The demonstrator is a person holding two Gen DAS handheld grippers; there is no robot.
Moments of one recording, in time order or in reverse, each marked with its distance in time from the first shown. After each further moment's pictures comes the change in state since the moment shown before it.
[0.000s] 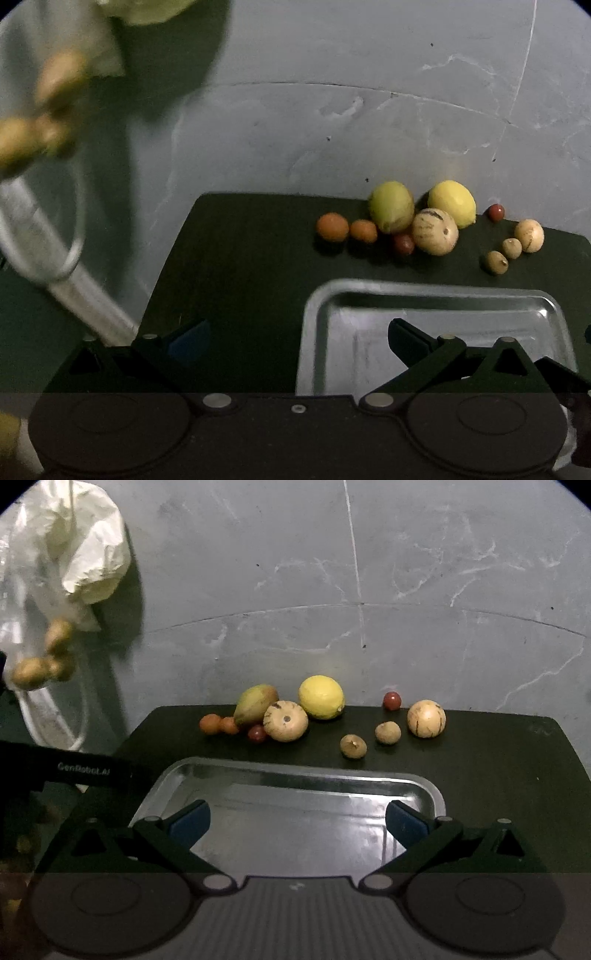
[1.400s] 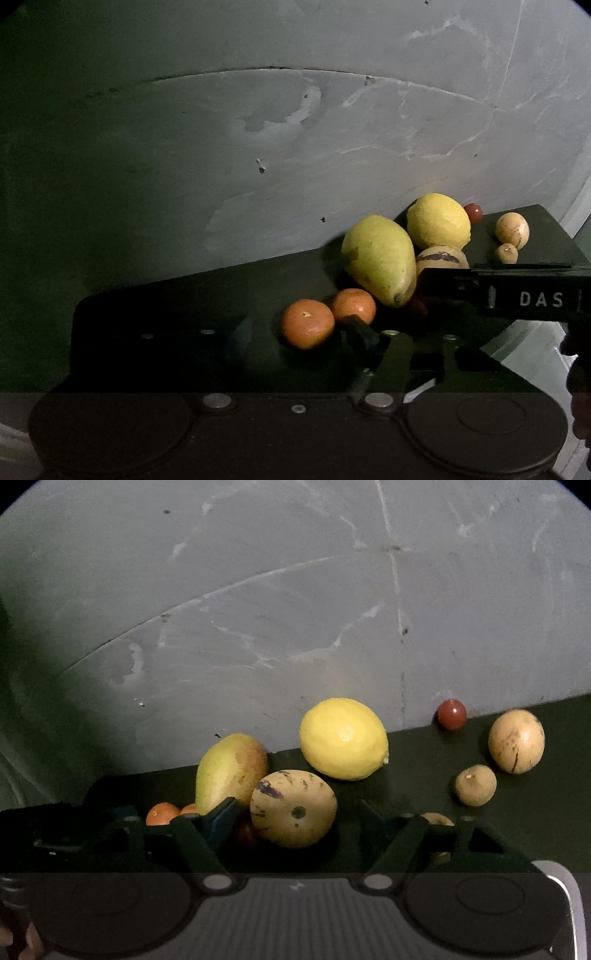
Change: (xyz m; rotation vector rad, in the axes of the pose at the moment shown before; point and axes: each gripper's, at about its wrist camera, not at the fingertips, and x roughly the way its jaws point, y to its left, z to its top) left arm 0.116 0.036 0.066 0.249 -0.024 -0.360; right arm 0.163 0.009 0.064 0.250 0.056 -0.072
